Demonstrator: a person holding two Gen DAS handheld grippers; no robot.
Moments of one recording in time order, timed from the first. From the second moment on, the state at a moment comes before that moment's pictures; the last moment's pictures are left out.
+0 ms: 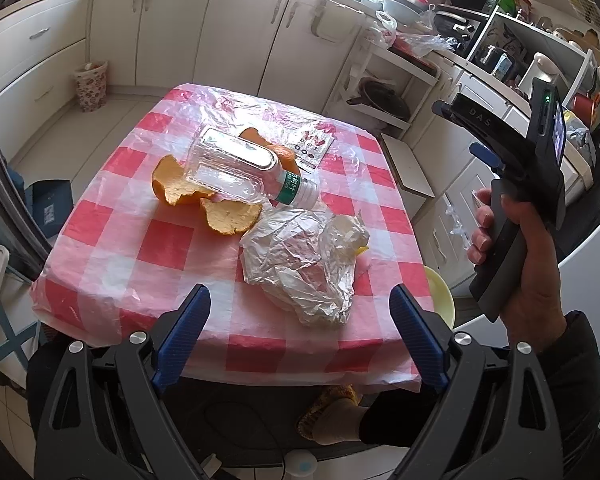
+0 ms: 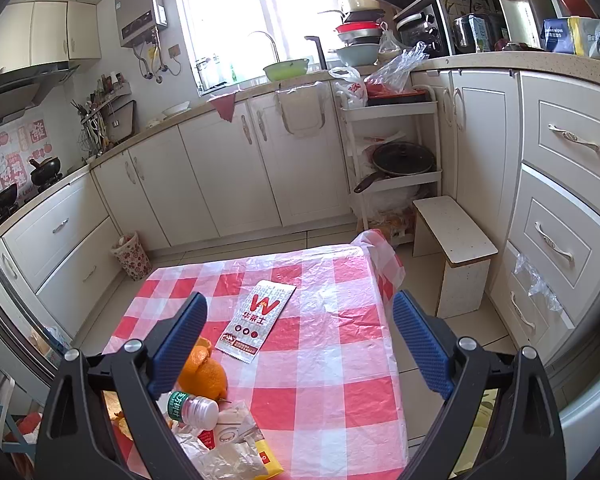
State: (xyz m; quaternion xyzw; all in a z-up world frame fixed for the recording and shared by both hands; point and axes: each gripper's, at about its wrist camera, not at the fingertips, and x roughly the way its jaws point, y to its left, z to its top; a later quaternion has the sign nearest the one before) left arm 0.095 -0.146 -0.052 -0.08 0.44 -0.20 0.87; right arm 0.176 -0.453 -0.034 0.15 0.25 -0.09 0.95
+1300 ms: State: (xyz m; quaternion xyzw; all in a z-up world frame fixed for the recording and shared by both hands) left arm 0.097 -0.142 -0.057 -0.08 0.44 -0.20 0.87; right arm 0.176 -0.451 -0.034 0.15 0.25 -0.09 0.95
